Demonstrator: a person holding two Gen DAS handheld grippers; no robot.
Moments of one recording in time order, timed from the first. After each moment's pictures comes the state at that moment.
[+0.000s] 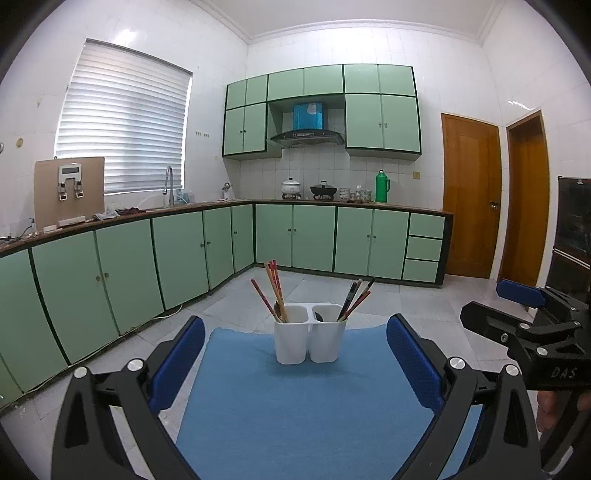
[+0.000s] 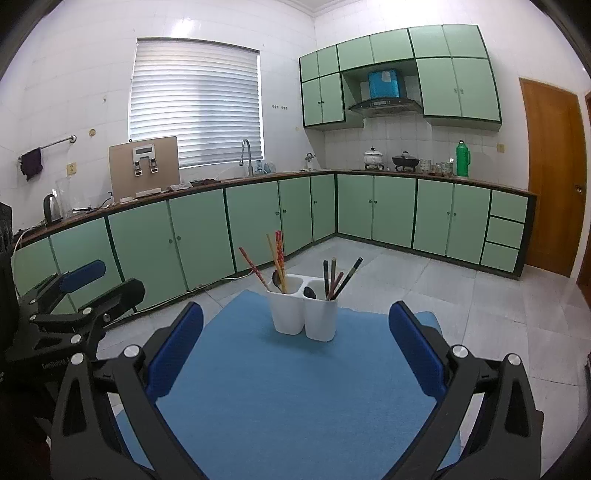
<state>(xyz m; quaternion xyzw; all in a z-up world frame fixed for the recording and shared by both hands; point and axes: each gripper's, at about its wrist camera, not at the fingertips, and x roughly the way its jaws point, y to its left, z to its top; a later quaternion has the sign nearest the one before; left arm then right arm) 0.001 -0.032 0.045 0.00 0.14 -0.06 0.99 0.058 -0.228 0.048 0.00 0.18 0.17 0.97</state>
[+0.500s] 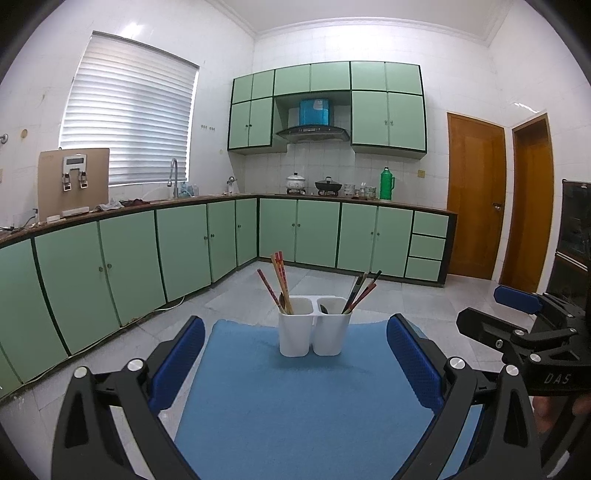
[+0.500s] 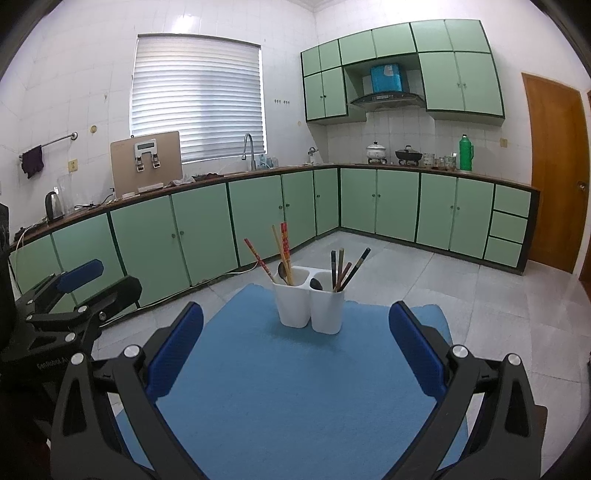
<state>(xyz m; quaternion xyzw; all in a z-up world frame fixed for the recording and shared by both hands) 0.001 -0.022 0.039 -0.01 0.15 -0.05 0.99 0.058 -0.217 0.041 0.00 0.19 0.17 0.97</state>
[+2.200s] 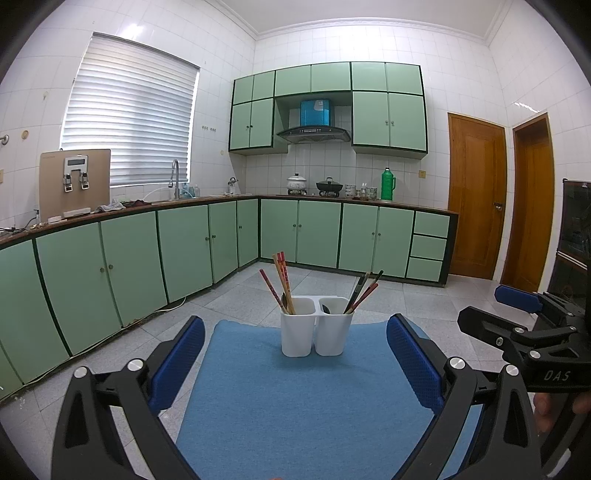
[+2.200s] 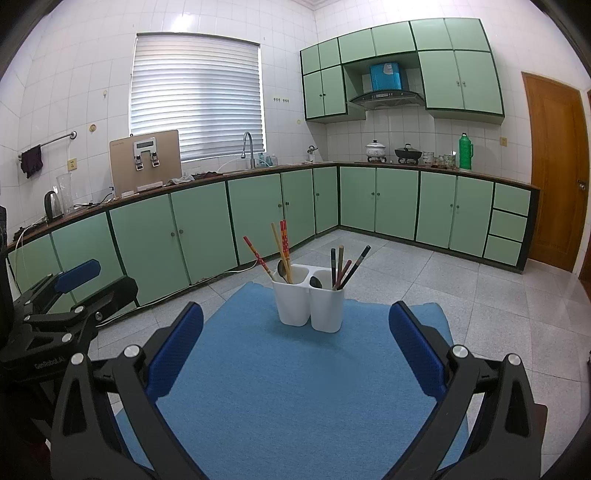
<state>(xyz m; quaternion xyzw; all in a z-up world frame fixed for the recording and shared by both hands) -0.001 -0.019 0.039 -0.01 0.14 -0.05 0.99 0.063 -0.213 0.040 -0.01 0.19 0.17 0.97</state>
